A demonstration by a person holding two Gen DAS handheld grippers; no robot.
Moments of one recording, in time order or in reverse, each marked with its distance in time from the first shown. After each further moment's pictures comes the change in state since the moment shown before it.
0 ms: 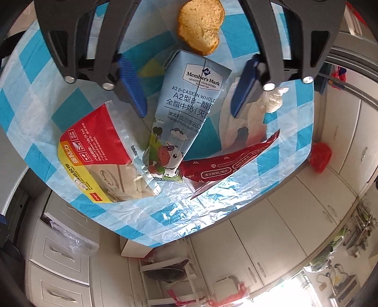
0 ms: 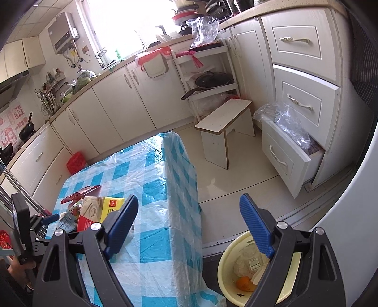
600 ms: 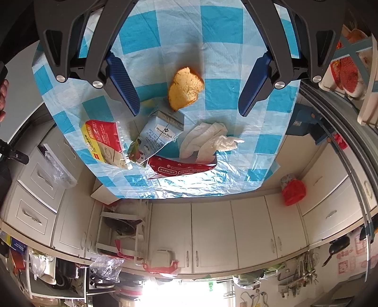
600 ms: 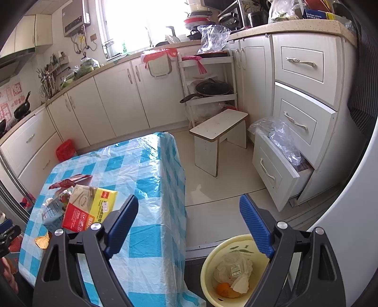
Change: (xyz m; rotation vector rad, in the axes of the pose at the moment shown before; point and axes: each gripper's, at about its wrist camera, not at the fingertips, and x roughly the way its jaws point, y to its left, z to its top) left arm -0.108 0.035 -0.077 -0.407 -0.198 0.037; right arm -0.008 0.019 -0.006 -0.127 -0.038 -0.085
